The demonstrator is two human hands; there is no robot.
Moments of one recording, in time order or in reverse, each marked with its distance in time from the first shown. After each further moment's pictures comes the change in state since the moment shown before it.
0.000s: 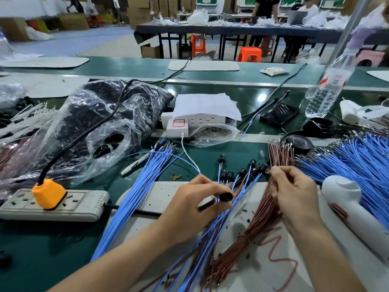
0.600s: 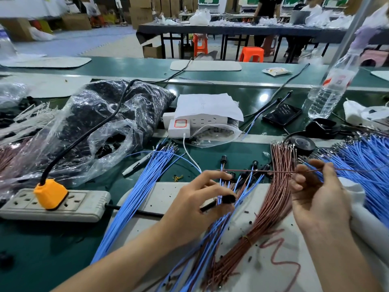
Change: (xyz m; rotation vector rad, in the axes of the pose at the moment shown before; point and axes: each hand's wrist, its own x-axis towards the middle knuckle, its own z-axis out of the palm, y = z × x) left_hand 0.001 -0.002 0.003 0.026 0.041 0.013; right_hand 0.005 -0.021 -0.008 0.893 0.136 0.151
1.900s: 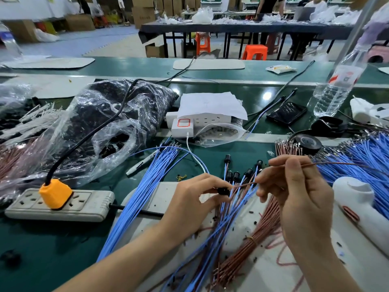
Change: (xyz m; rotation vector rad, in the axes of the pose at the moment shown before) left_hand 0.001 -0.008 -0.002 -0.060 0.084 -0.087; right_hand -0.051 0.018 0.018 -0.402 -0.499 -0.366
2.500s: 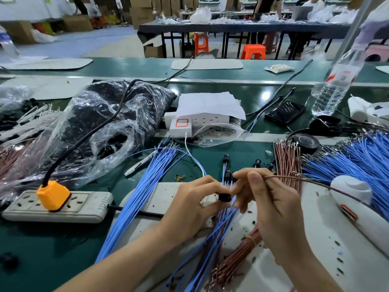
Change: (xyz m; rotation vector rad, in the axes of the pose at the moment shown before) left_hand 0.000 0.001 0.001 0.048 -0.068 0.028; right_hand -0.013 0.015 0.007 -0.308 -0.214 -0.103
